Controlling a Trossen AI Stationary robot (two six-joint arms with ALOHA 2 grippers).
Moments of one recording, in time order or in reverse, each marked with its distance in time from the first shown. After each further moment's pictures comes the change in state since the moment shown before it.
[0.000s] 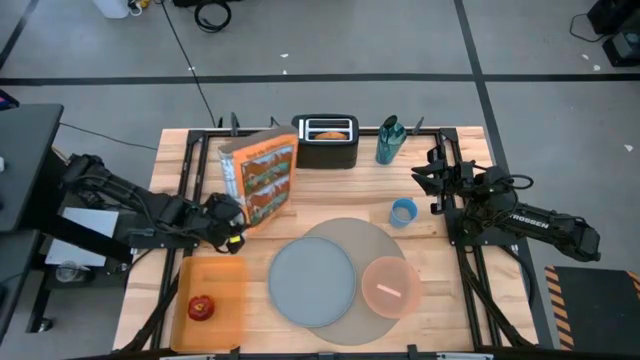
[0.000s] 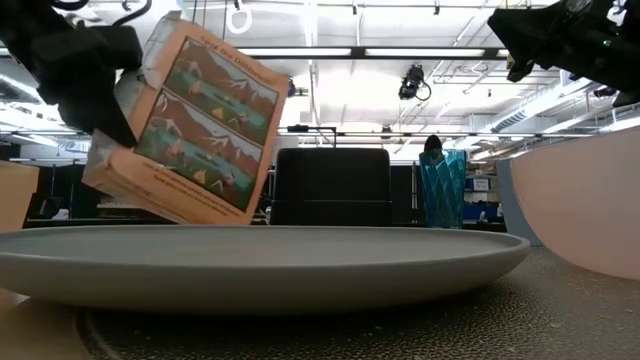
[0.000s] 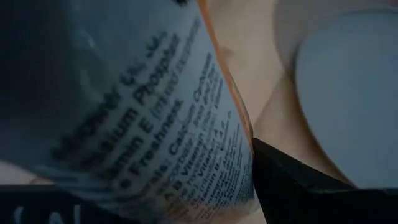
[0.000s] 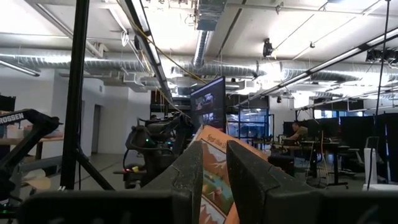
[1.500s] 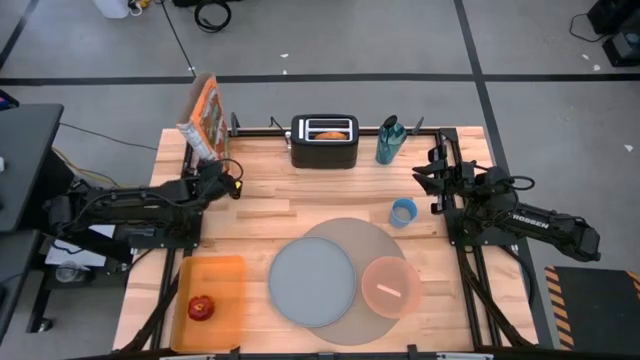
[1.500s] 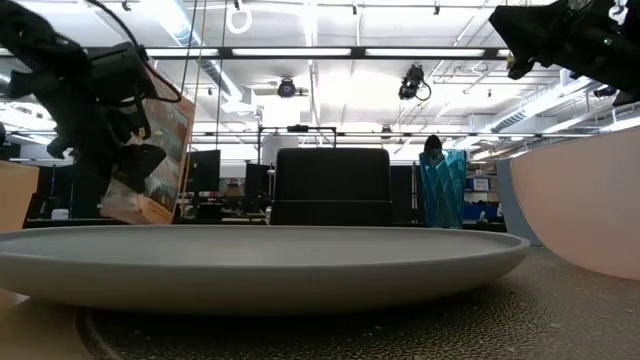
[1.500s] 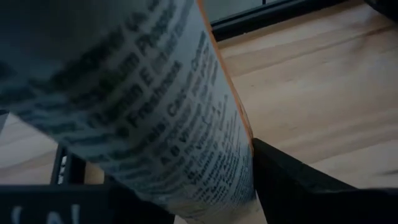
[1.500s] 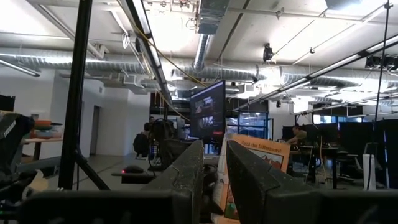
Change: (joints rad) left arm 0.746 0.000 -0.242 0.226 -0.310 0.168; right arm 0.000 0.000 0.000 0.016 -0.001 -0.012
